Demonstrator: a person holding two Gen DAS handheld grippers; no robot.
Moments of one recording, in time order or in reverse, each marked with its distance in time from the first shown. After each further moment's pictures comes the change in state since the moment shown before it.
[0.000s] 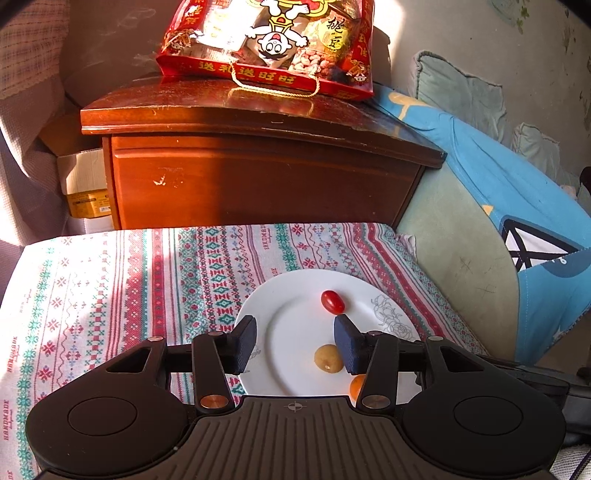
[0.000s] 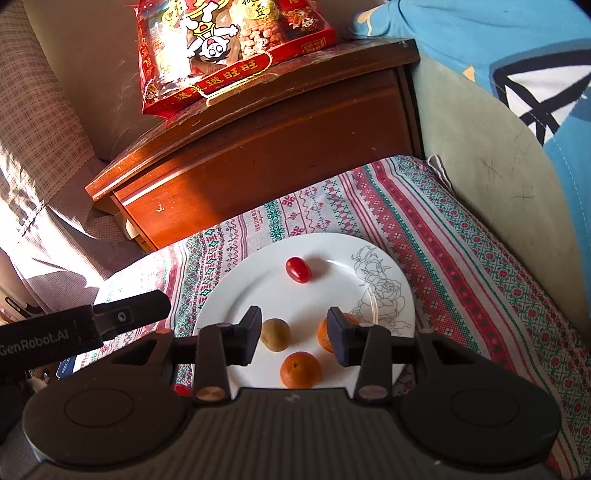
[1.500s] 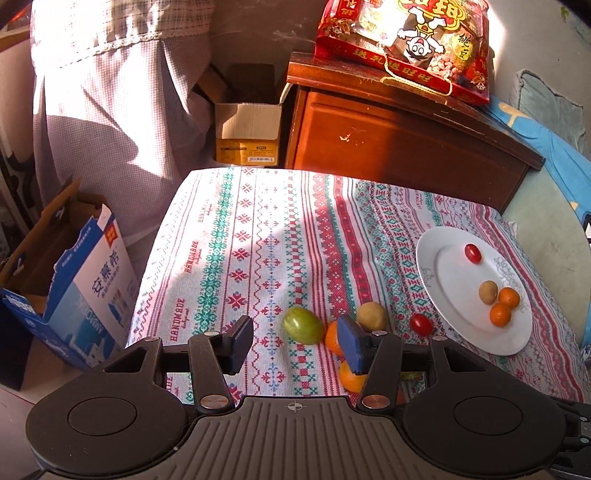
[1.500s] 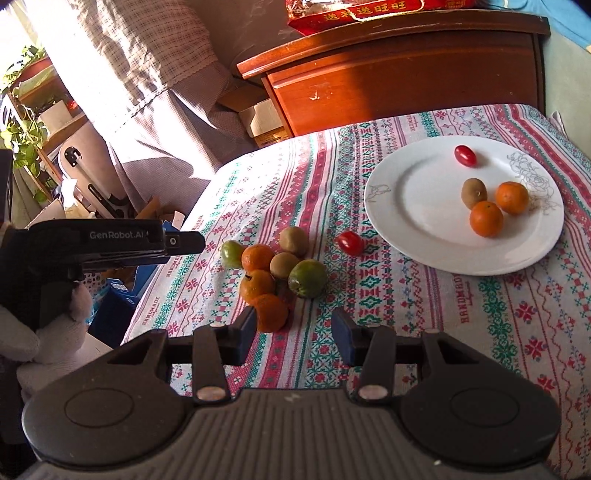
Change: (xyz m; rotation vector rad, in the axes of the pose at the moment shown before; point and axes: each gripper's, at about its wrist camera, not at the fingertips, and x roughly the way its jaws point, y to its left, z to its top) left arm -0.078 0.118 -0.067 -0.131 0.042 0.238; right arm -0.018 0.099 -0.111 -0.201 0.156 0.235
